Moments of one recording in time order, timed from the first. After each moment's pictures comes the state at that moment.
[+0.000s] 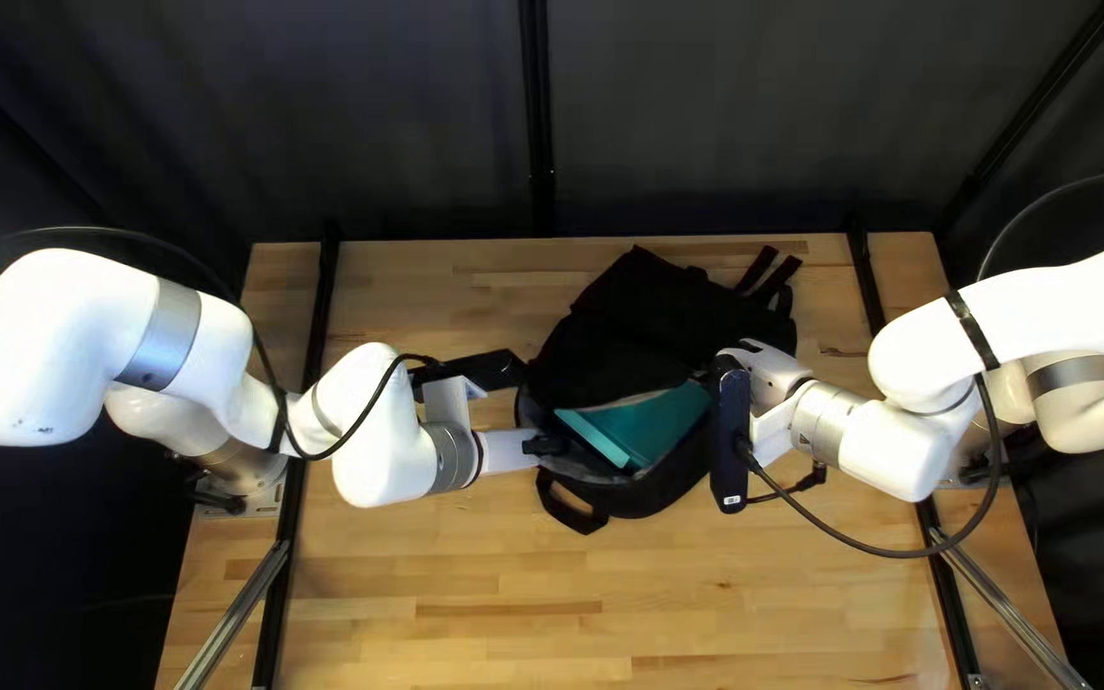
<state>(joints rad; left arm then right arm) 0.52 -0.24 -0.72 0.49 1.11 0.33 -2.80 -0.04 -0.34 0.35 0.55 -1.31 0.82 0.83</state>
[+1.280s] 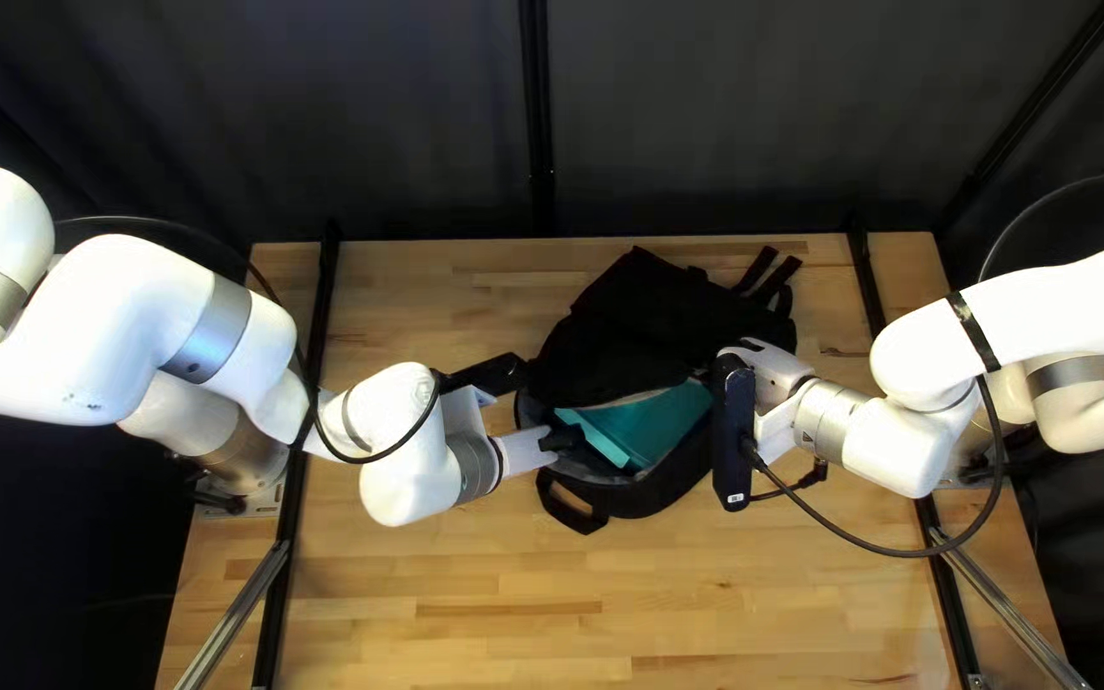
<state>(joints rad) 0.55 -0.08 -0.79 0.59 1.31 0.51 -3.11 -0.04 -0.37 0.35 0.53 -1.35 0.80 0.85</state>
